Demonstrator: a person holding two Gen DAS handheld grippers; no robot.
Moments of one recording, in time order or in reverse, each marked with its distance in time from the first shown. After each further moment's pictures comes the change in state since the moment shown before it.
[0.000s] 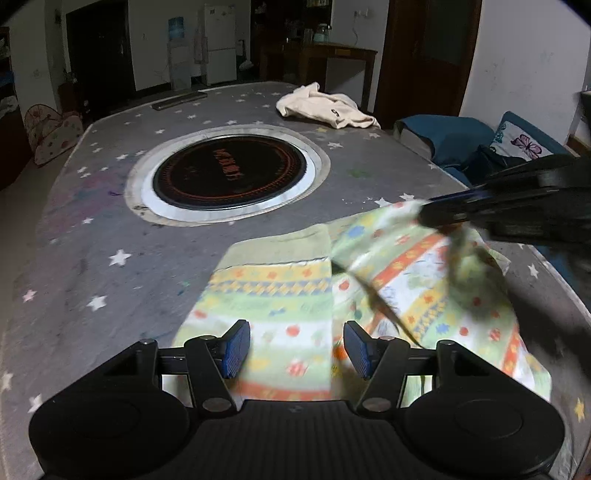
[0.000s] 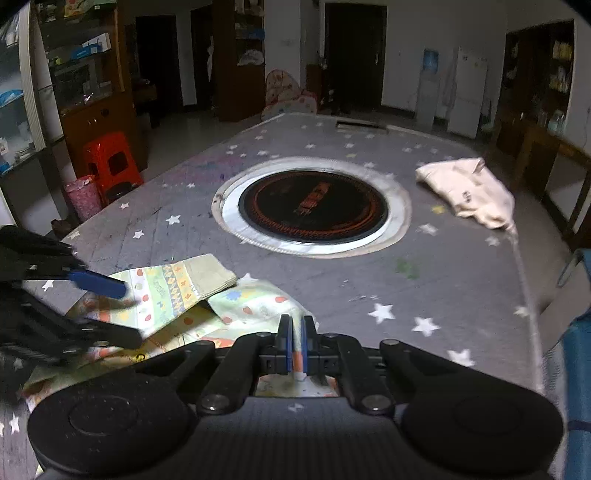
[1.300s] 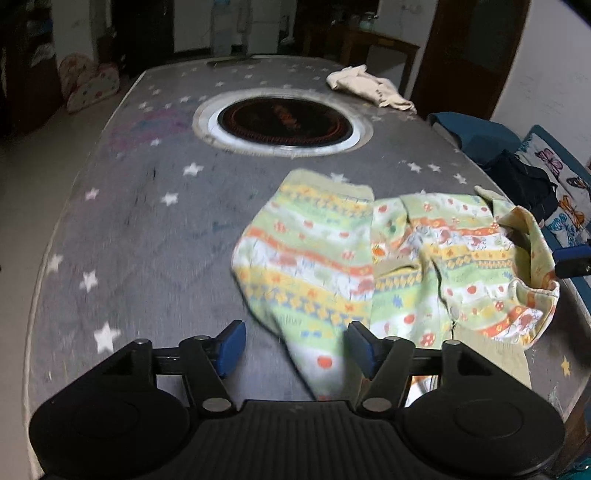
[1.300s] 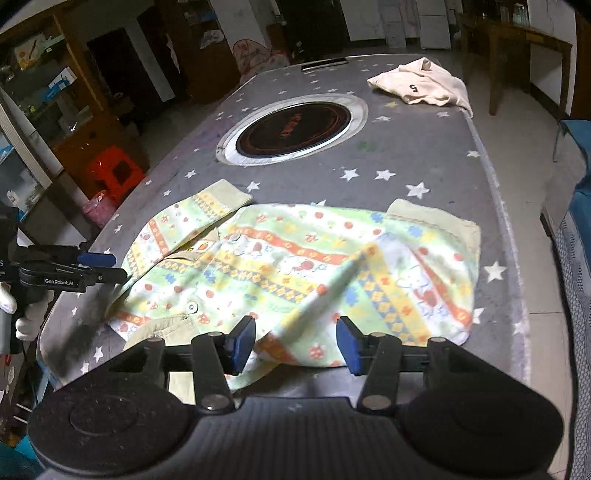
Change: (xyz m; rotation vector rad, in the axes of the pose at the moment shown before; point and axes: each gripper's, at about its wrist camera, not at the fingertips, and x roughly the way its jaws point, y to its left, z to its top) left arm -0.072 0.036 -0.073 -0.176 0.083 0.043; right arm -0.101 -0.029 -0.087 0.293 0.170 0.130
